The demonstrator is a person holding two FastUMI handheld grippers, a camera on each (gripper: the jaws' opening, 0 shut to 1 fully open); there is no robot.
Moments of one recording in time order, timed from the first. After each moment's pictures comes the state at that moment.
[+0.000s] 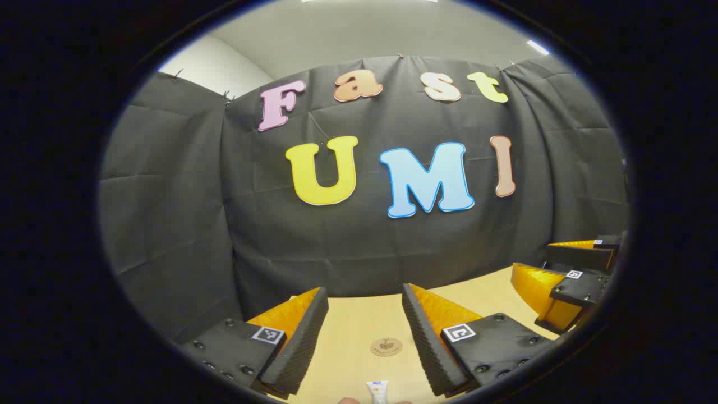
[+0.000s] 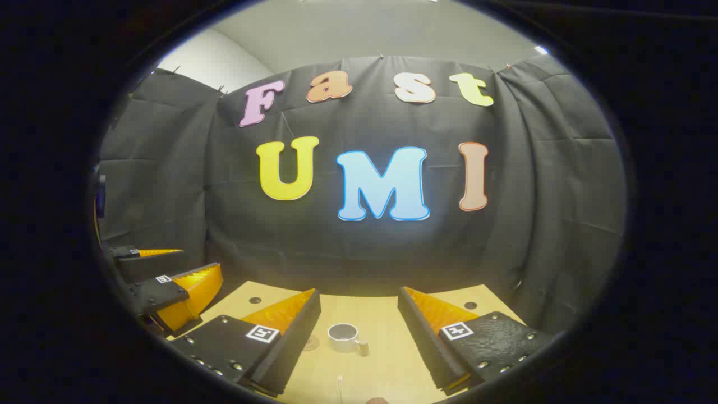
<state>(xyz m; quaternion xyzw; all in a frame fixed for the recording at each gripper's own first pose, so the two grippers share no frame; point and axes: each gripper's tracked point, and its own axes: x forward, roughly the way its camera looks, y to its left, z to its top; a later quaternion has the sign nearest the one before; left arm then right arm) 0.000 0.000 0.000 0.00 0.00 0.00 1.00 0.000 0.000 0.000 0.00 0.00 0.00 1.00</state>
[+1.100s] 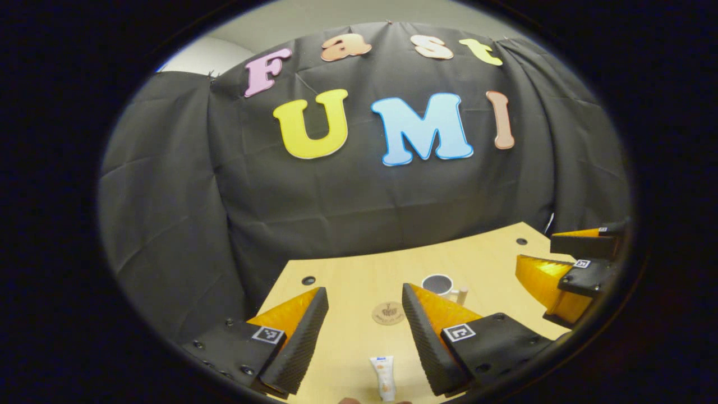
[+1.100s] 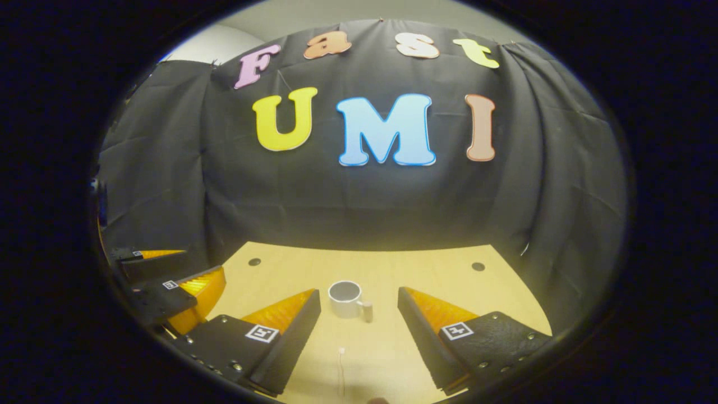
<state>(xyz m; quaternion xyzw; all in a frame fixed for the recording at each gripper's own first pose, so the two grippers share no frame) 0.025 -0.005 -0.120 0.02 0.13 -0.01 0.99 0.012 0.007 -0.100 0.01 0.13 0.01 0.99</state>
